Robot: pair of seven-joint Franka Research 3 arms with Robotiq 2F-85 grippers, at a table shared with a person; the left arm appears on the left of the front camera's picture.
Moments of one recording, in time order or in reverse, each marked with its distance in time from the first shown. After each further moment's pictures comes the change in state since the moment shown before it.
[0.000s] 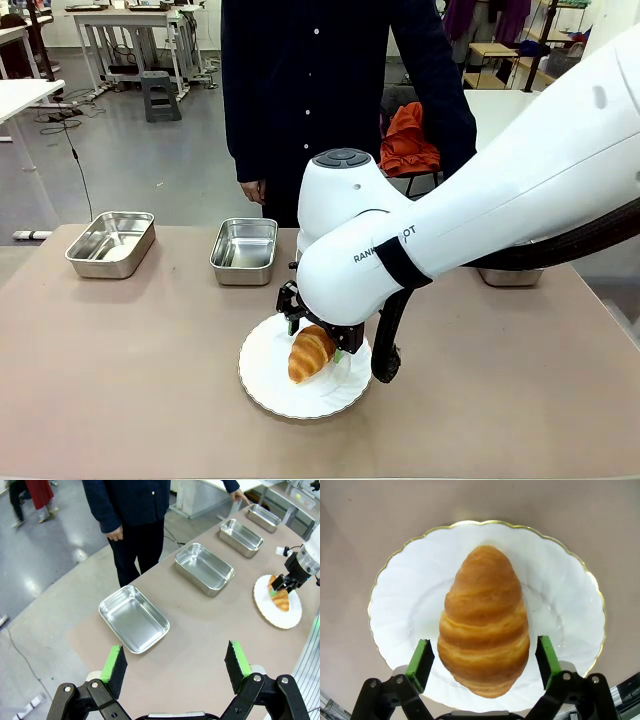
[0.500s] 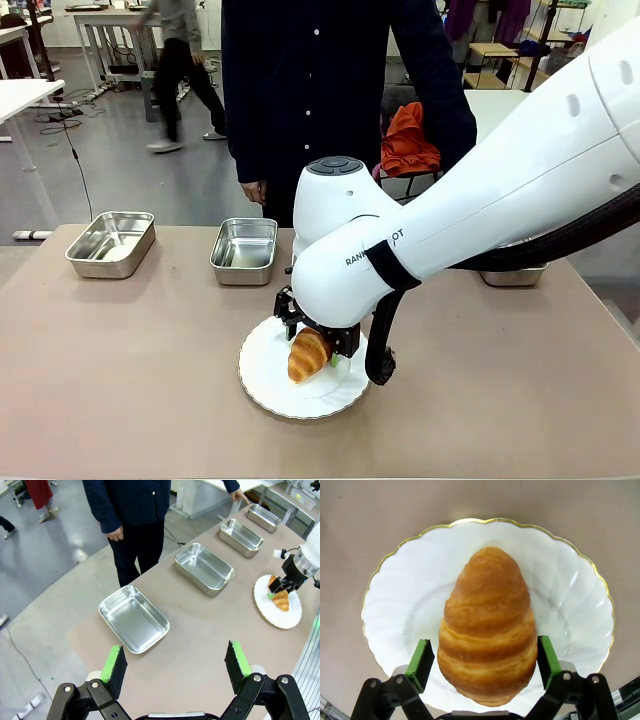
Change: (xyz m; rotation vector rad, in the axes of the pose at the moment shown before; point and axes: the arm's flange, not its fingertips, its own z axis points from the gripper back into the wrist) left arm 0.000 0.000 0.000 0.000 0.000 0.000; right arm 0.001 0.004 -0.011 -0.015 0.010 -0.001
